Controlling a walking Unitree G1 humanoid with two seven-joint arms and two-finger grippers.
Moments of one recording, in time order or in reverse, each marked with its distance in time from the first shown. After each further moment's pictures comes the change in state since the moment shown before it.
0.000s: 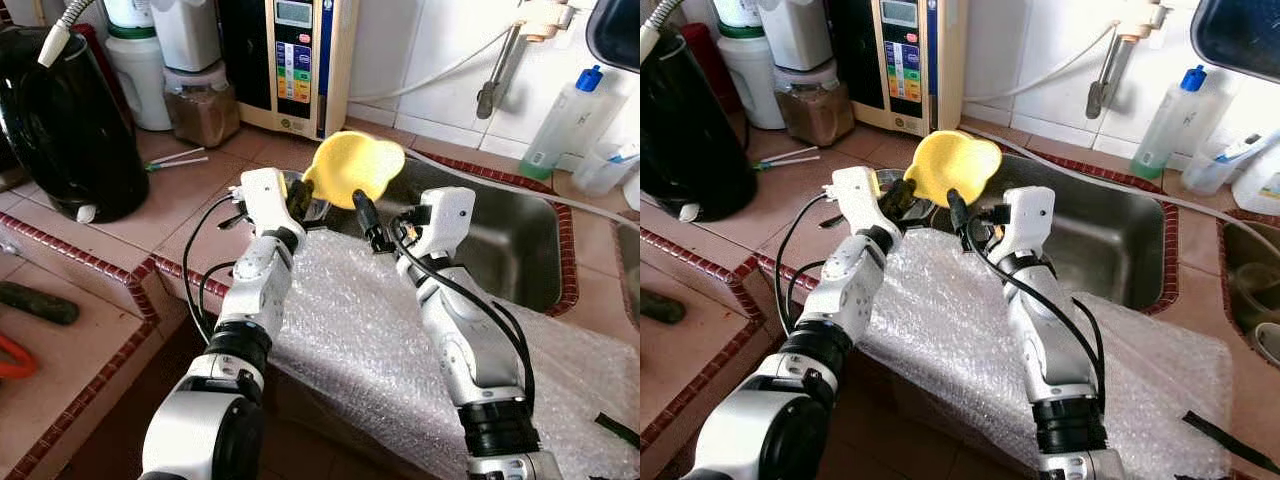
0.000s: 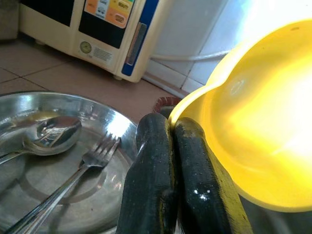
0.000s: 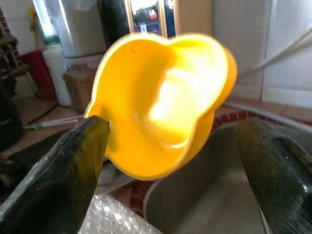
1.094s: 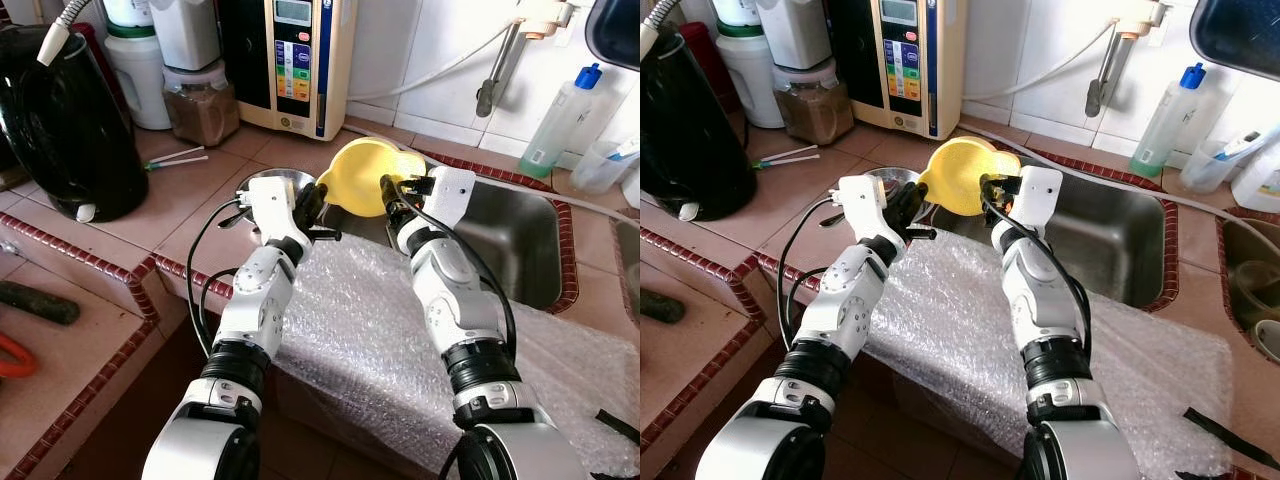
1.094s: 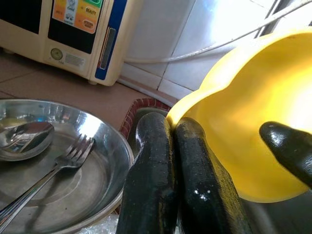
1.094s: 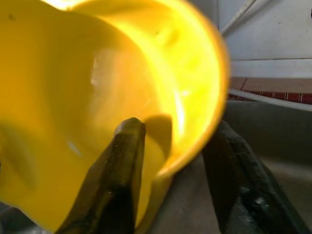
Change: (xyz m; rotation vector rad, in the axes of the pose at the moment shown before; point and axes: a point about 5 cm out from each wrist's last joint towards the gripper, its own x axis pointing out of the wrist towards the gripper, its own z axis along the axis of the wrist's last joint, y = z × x) left arm -0.009 -0.011 0.000 0.017 -0.025 -0.094; right arm 0.037 -0.022 -0.010 0.059 0.073 -0.202
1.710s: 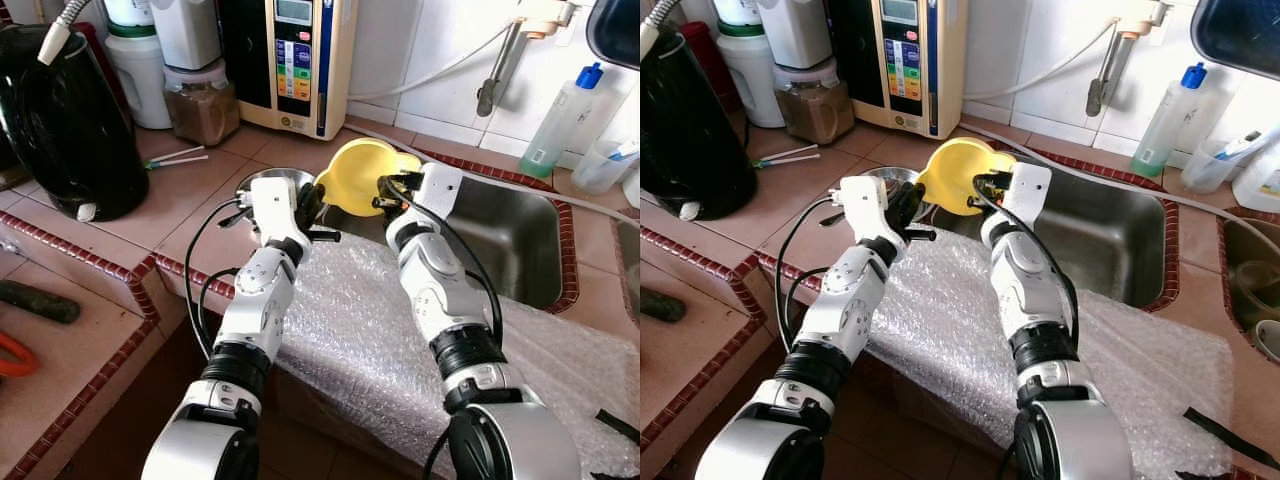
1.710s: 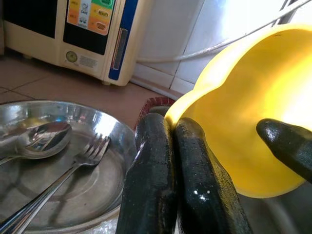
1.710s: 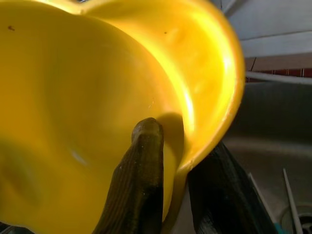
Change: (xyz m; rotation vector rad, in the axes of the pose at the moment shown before) left arm -0.001 0.003 -0.001 0.051 0.008 0.044; right arm 0.011 0.009 -0.006 0.088 0.040 -0.043
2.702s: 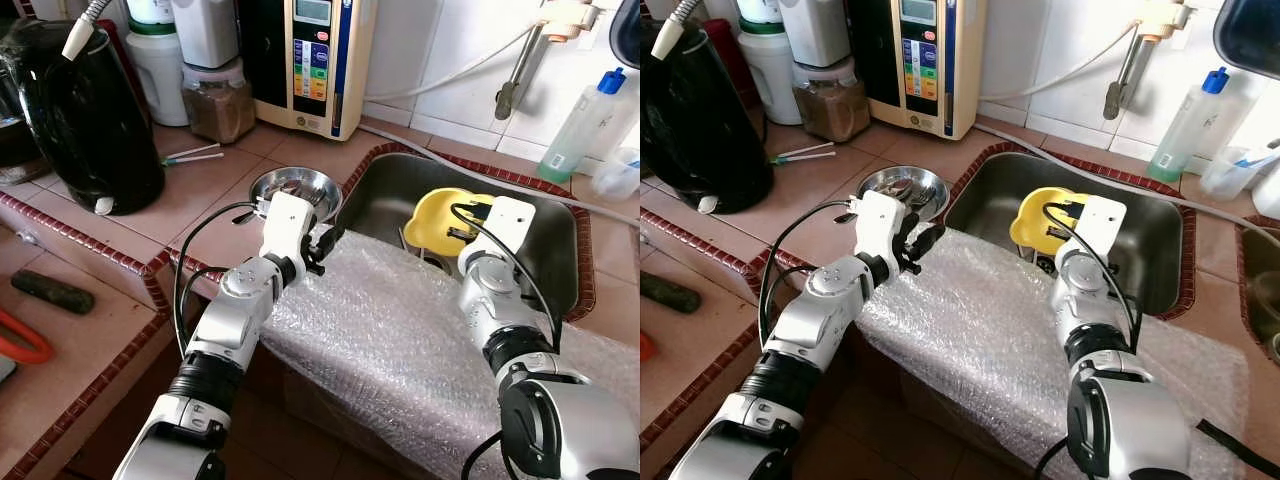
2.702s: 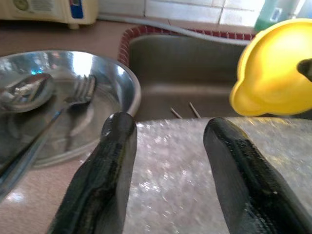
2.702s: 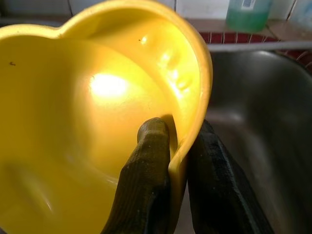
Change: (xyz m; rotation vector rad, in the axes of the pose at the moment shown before) left arm -0.020 0.000 -0.013 0.251 0.295 -0.216; right arm -0.020 -0.112 -0.009 -0.224 0.098 -0.510
